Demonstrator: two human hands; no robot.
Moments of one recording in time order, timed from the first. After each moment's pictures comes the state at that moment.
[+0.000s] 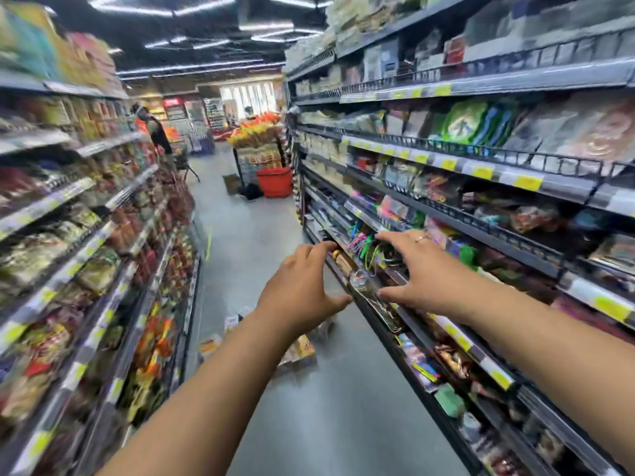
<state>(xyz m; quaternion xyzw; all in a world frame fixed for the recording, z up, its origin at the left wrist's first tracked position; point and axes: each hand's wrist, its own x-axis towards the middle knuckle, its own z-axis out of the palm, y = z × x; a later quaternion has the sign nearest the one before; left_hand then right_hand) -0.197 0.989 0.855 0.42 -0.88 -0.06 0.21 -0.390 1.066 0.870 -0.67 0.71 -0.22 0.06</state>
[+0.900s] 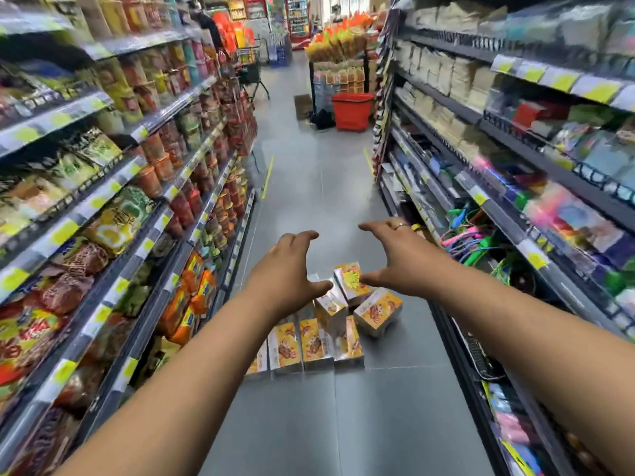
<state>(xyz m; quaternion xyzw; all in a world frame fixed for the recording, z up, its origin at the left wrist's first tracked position) -0.161 0.537 0.768 0.59 -0.79 -0.11 0.14 -0.367 0.547 0.786 -0.75 0.64 -0.13 0.16</state>
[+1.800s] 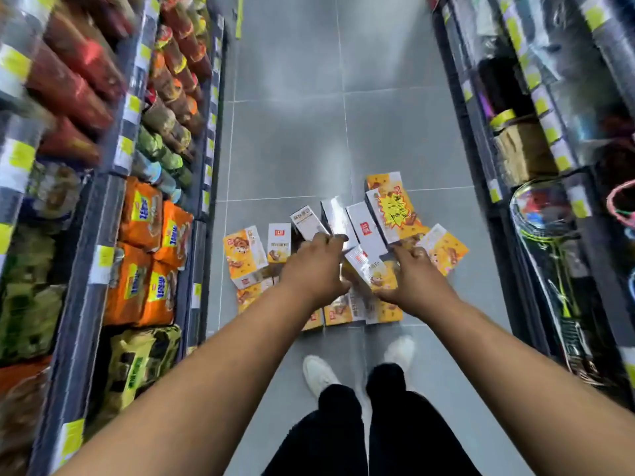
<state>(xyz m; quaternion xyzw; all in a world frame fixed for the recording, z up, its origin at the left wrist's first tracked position) -0.076 0.059 0.449 0.58 -0.76 -0.28 -0.08 -0.258 0.091 0.426 -0.59 0.72 0.03 0.36</state>
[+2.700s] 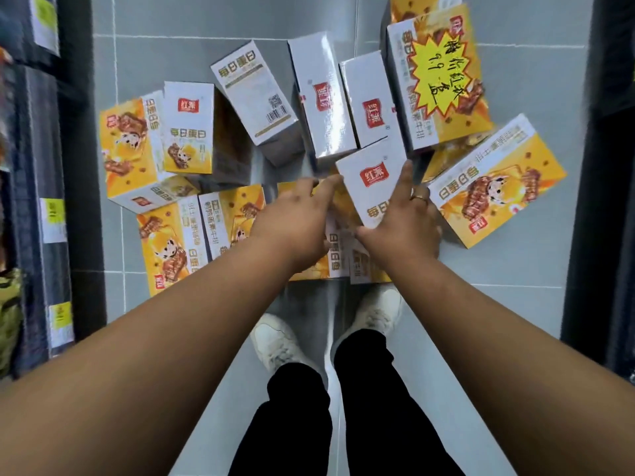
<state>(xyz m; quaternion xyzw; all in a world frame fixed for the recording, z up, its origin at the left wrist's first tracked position) -0.123 0.009 0.042 0.58 -0.74 -0.31 -0.17 -0.281 0.027 0.017 -0.54 0.78 0.07 0.30</state>
